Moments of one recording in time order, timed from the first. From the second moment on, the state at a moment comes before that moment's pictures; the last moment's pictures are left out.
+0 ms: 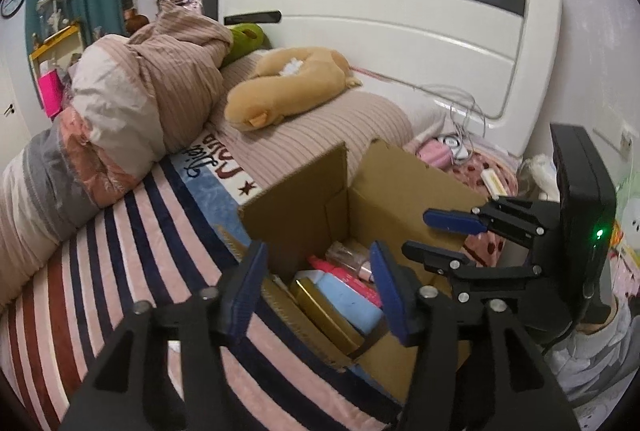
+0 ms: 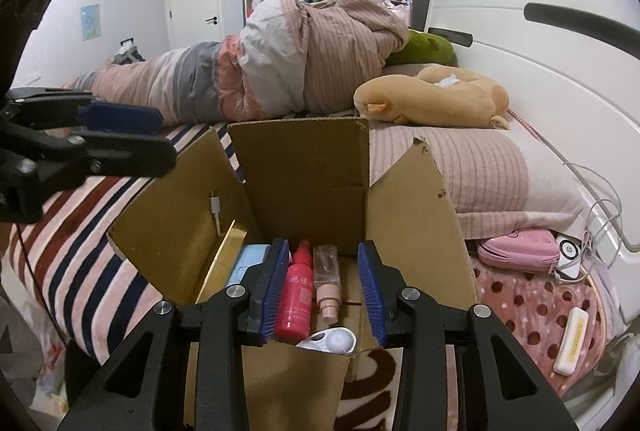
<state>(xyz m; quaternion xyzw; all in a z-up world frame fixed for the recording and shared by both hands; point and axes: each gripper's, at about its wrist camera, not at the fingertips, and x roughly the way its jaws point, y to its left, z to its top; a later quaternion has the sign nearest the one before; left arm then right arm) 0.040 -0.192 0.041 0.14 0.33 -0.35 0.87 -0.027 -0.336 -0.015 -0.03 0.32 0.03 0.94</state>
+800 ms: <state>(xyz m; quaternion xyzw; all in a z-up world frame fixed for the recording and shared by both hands) 0.091 0.026 -0.034 0.03 0.35 -0.21 0.91 0.028 -0.118 -0.031 -0.07 0.36 0.22 0.90</state>
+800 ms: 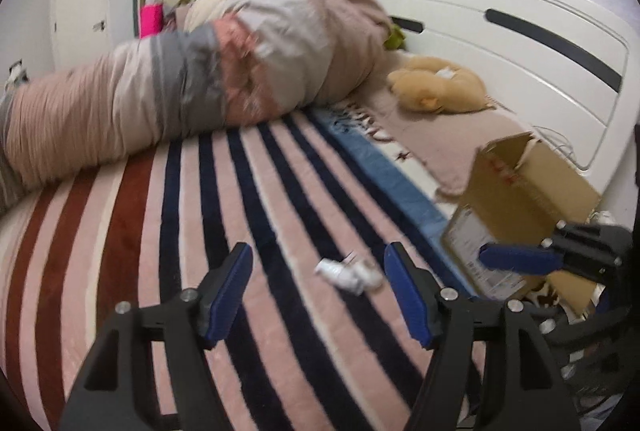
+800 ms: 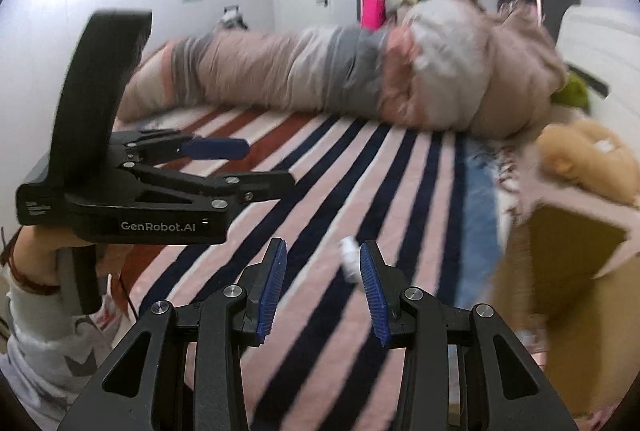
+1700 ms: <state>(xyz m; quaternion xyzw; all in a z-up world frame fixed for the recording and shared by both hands) 0.152 0.010 -0.131 0.00 0.44 -0.21 0.87 0.100 -0.156 -0.140 0.01 0.43 0.10 0.90</state>
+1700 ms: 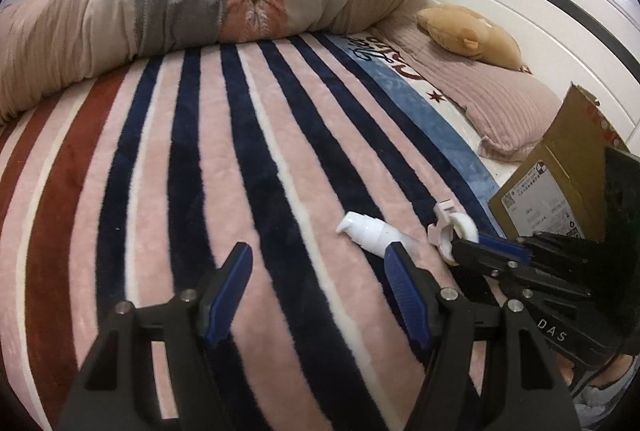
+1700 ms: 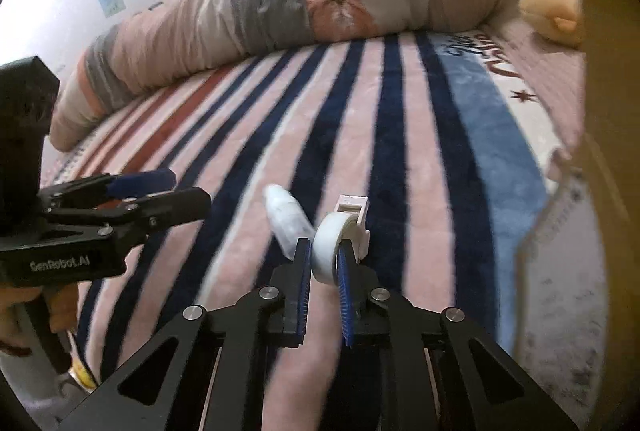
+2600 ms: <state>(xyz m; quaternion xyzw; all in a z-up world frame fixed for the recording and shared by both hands) 0.172 -0.033 -0.167 0.02 0.45 -0.26 0.85 0.108 -0.153 -0.166 -0.07 0.42 0.05 0.90</state>
